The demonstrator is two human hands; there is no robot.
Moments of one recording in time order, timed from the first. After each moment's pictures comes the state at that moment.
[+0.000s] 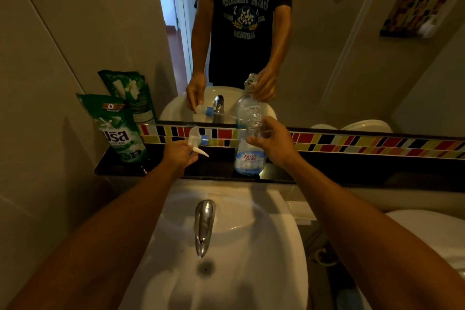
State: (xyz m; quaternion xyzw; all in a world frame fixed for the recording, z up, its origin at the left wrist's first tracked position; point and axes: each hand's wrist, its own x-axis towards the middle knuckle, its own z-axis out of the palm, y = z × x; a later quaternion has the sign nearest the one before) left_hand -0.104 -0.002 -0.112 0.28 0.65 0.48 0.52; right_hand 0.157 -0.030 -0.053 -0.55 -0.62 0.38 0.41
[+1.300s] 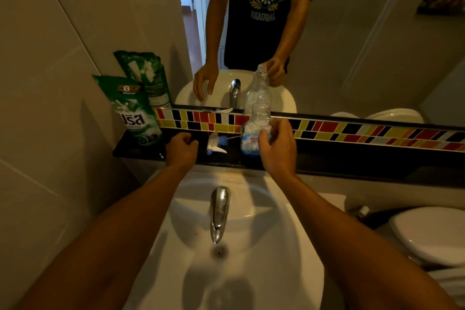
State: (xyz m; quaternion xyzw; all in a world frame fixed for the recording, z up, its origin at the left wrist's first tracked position) left_hand -0.139 -0.023 -0.151 0.45 0.75 0.40 0.26; right_hand 0.105 -0.047 -0.120 -0.60 -0.57 0.22 0.51
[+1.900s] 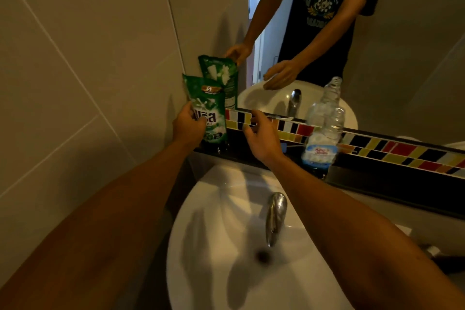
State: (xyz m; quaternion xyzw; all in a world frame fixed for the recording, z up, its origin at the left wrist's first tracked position) left_hand -0.280 -0.056 -0.062 0.44 0.71 0.50 0.22; right_hand -0.080 -0.022 -0.091 -0.48 -0.69 0.34 0.41
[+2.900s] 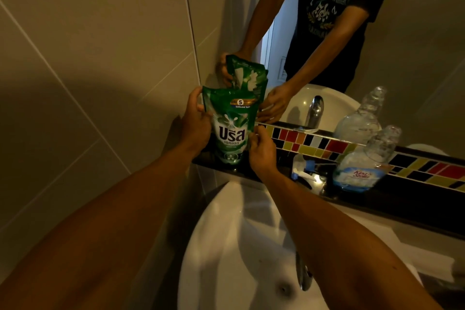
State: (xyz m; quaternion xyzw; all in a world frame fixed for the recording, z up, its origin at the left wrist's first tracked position) left_hand -0.328 -0.001 -0.063 0.45 0.64 0.57 0.25; right_hand -0.169 0.030 -0.152 -0.52 -0.59 0.41 0.46
